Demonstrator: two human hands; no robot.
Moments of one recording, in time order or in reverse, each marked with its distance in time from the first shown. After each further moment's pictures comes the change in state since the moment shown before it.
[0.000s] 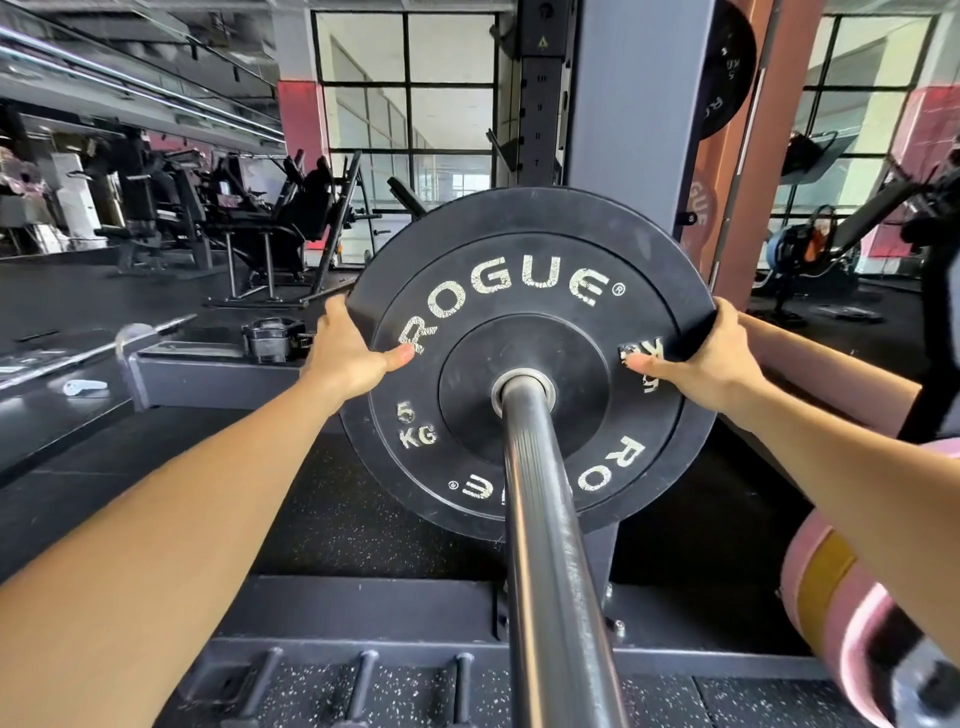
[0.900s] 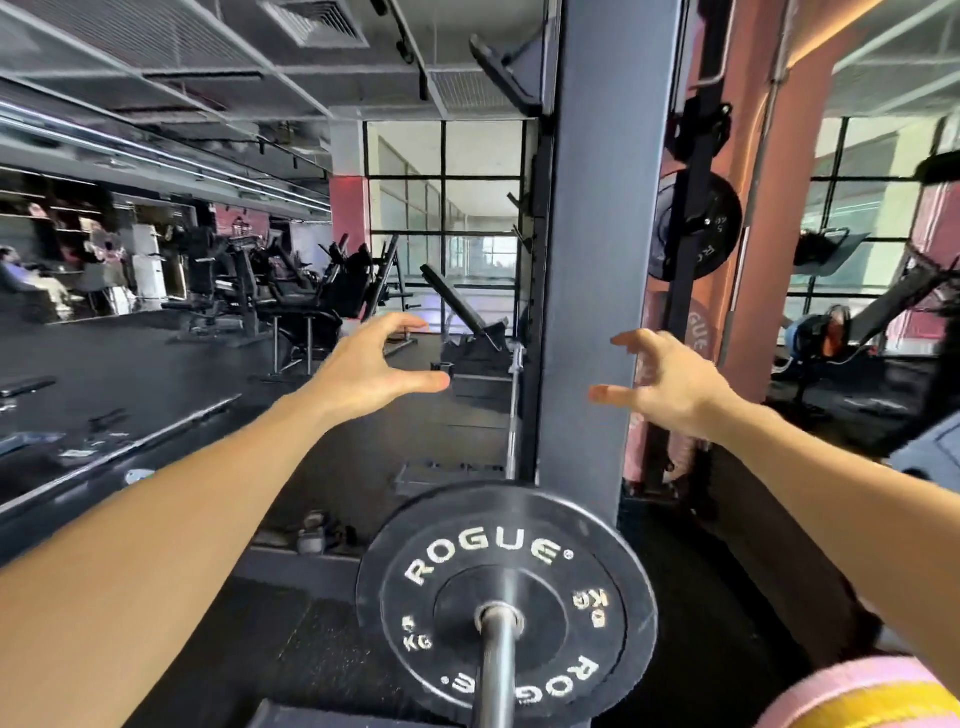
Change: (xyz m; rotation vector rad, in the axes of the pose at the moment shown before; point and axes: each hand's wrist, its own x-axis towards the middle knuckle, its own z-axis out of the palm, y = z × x) left_hand 0.041 0.302 -0.174 0.128 -0.147 0.344; right_hand 0.113 -0.268 -0.188 -0.302 -0.208 -0.371
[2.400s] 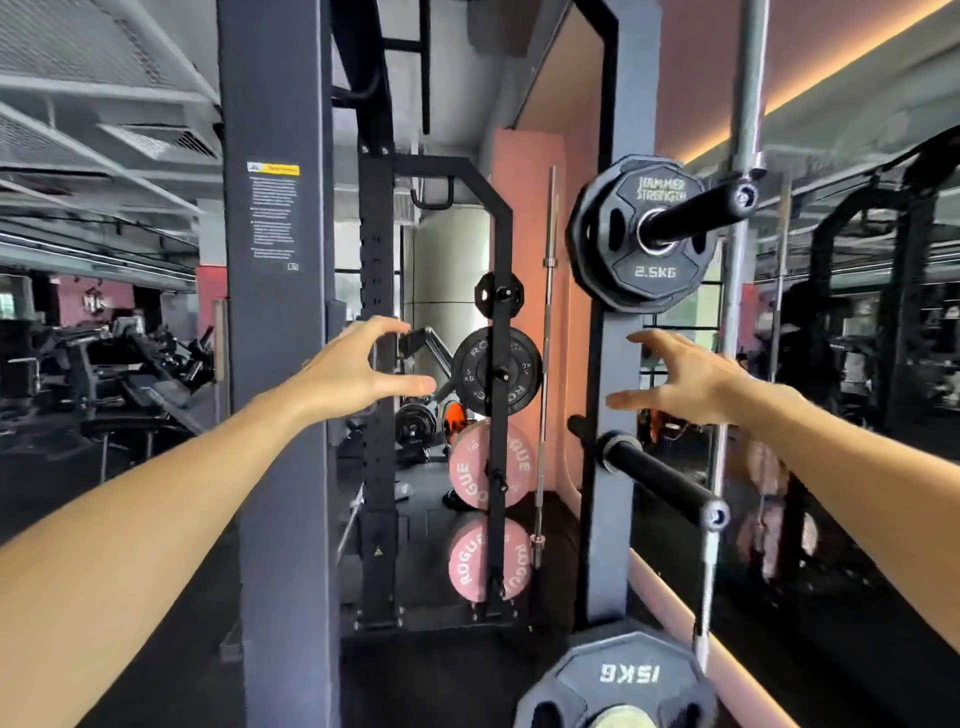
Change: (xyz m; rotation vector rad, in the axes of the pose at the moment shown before) left_hand 0.228 0.523 -0.019 -0.054 -0.111 0.204; right_hand 0.096 0.178 -0.579 -0.303 0.019 0.169
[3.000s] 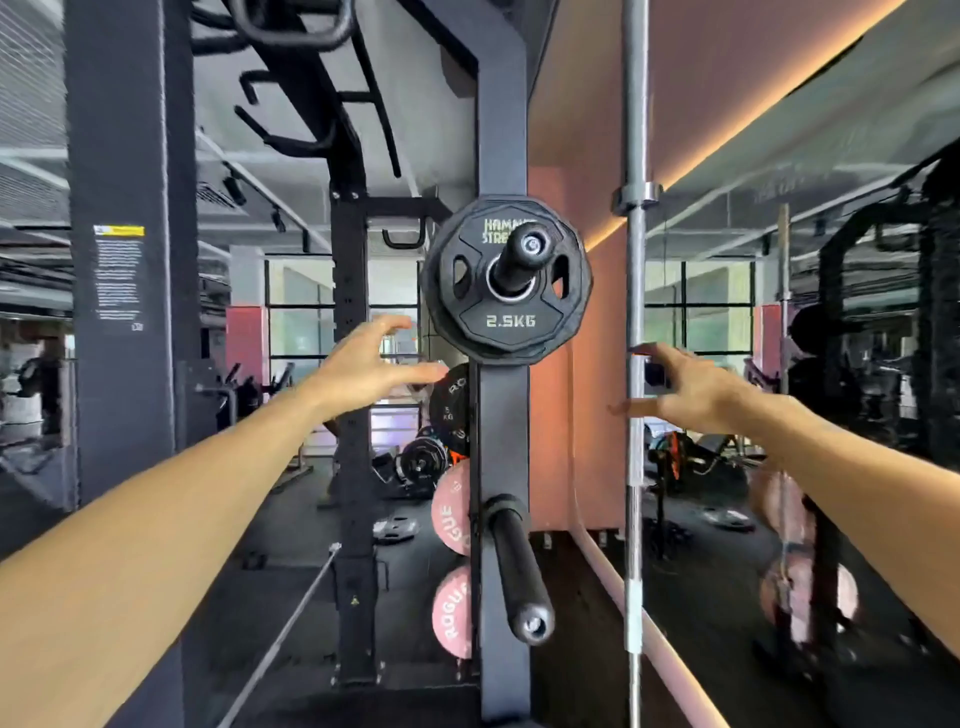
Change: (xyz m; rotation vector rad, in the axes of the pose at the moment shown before) left_hand 0.143 0.179 0.142 -0.018 0.139 -0.014; right_hand 0.067 0.231 -0.075 0.159 -0.062 -0.029
